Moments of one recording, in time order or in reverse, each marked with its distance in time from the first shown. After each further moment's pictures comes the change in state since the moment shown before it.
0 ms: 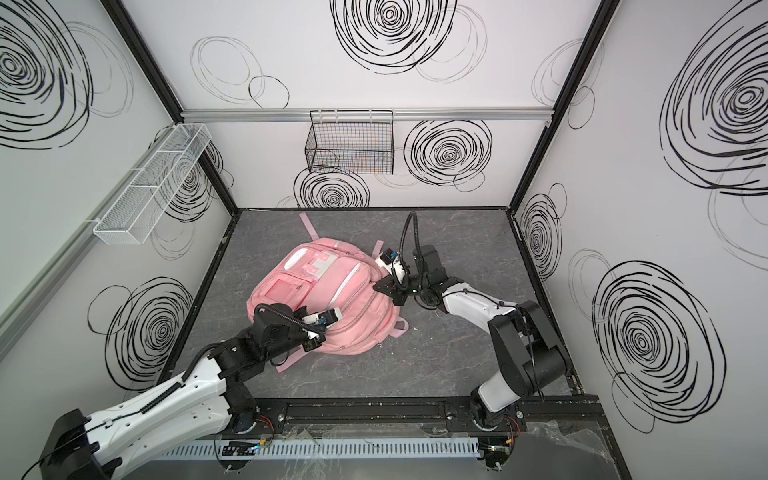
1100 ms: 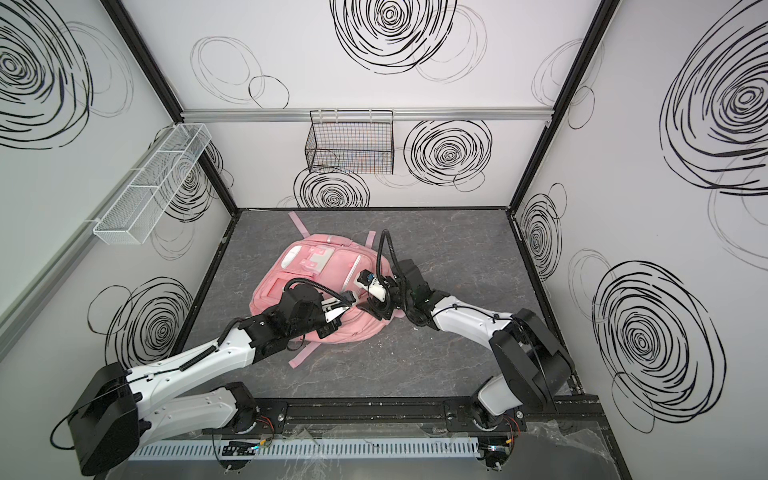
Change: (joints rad) left arm 0.020 0.342 0.187 -0.013 -0.011 -0.112; right arm 0.261 -0.048 -0.048 0.079 0.258 -0.204
